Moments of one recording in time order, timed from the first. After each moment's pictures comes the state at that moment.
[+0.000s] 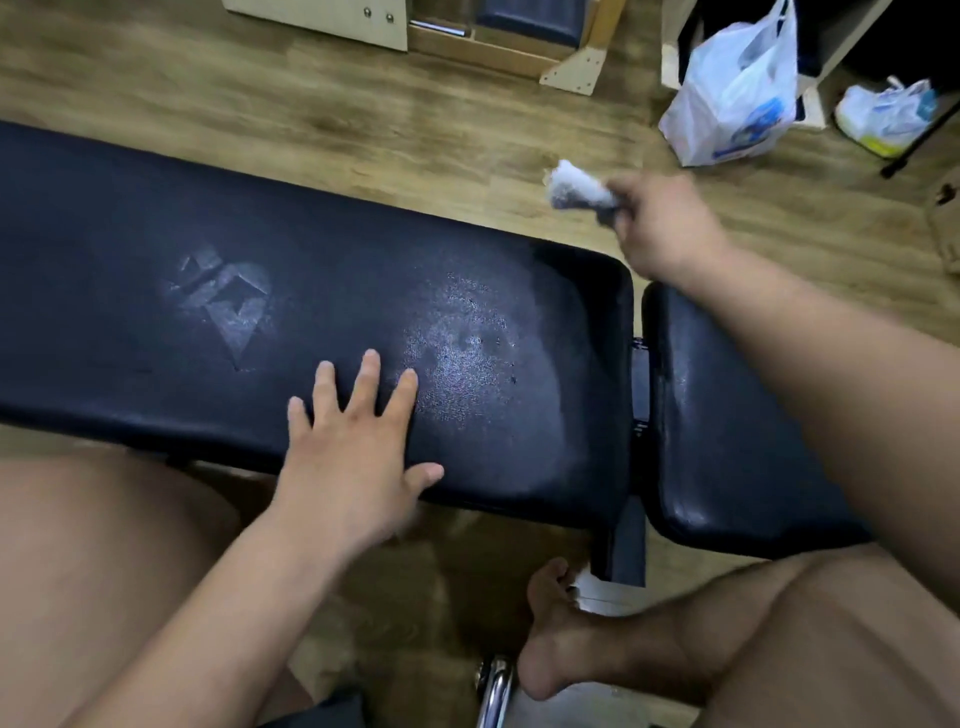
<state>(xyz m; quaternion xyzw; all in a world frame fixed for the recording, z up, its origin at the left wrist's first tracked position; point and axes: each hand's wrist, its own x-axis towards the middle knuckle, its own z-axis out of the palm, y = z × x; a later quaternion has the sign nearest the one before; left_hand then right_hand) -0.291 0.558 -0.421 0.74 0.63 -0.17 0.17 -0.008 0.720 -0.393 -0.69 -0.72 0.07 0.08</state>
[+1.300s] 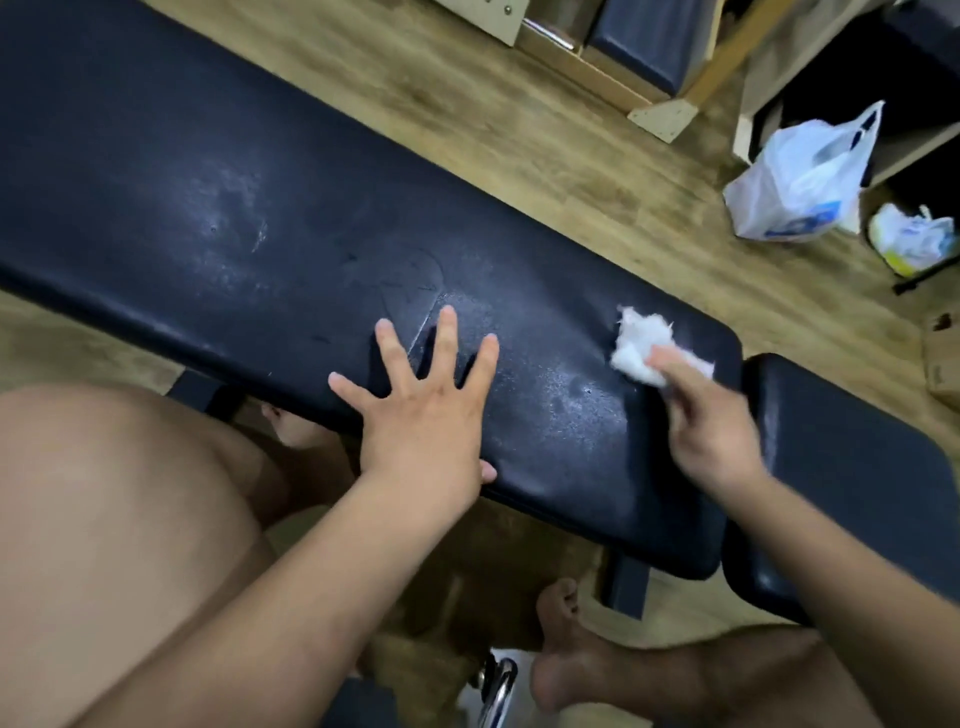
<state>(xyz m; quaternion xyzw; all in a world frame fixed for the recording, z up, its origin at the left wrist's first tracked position) -0.367 0.580 -0.432 0.70 0.66 -0.10 0.23 -0.090 0.618 -0.449 -0.69 -0.70 0.12 0.12</state>
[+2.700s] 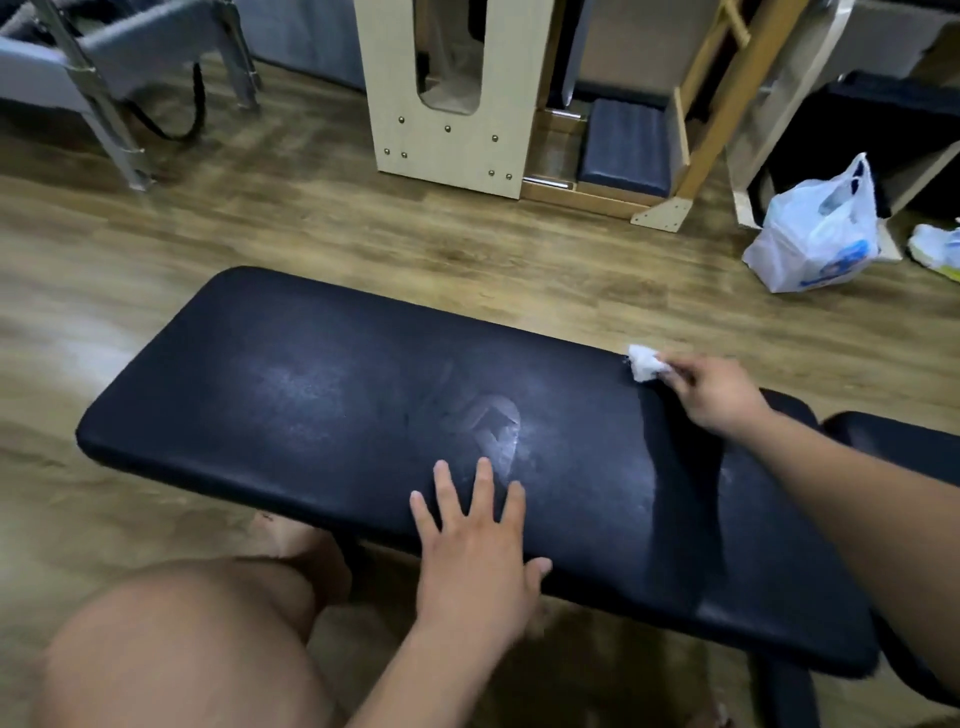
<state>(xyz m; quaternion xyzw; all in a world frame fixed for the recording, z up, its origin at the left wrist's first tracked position) -0.426 0.572 -0.428 0.75 0.63 -0.10 0.17 -0.143 0.735 -0.434 -0.73 -0.67 0.14 0.10</state>
